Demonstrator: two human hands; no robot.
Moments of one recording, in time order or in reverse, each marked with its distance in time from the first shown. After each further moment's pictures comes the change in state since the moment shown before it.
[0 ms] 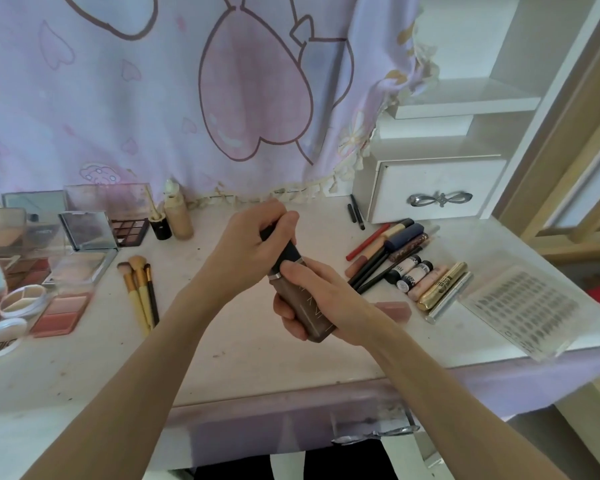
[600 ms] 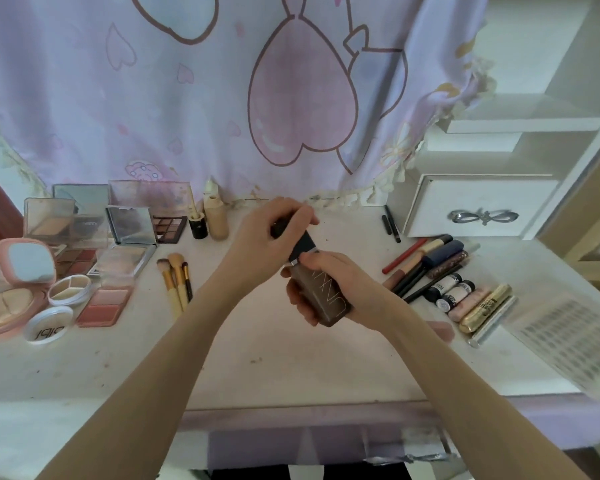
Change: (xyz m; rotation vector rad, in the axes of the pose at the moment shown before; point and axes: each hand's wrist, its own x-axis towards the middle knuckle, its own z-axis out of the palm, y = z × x) left_hand 0.003 -0.023 -0.029 -0.037 0.056 -0.115; right_hand 0.041 -0.012 0.005 -0.062 -0.062 0.079
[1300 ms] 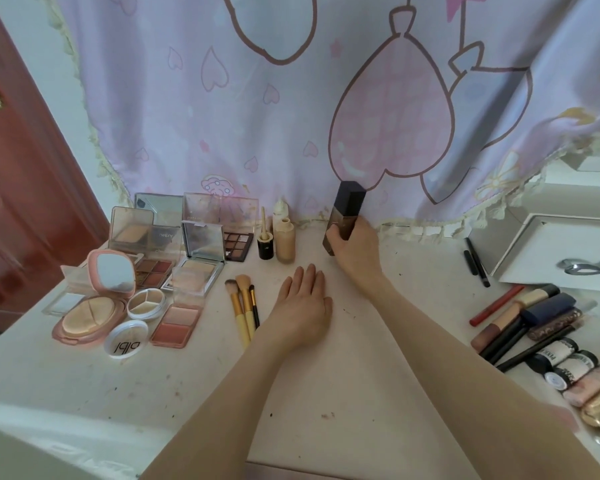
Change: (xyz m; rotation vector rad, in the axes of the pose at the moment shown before) left_hand -0.009 -0.114 -0.003 0.787 -0.528 -0.484; right_hand 0.177 0.017 -0.017 -0.665 0.780 -0.270
